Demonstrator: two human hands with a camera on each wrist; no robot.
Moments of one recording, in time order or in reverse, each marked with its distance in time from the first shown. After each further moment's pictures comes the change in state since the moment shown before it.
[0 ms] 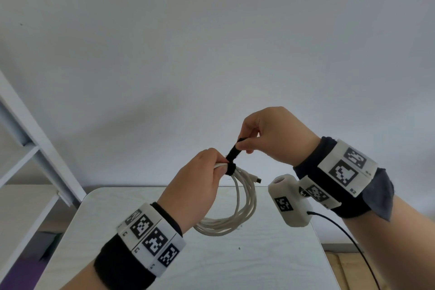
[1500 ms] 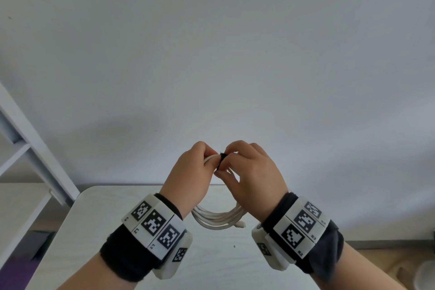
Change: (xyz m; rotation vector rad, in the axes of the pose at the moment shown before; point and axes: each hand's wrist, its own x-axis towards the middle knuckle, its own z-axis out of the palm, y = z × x) left_hand 0.018 -0.001 0.008 -0.244 0.046 -0.279; right_hand -0.029 0.022 0.096 -0.100 0.483 -0.245
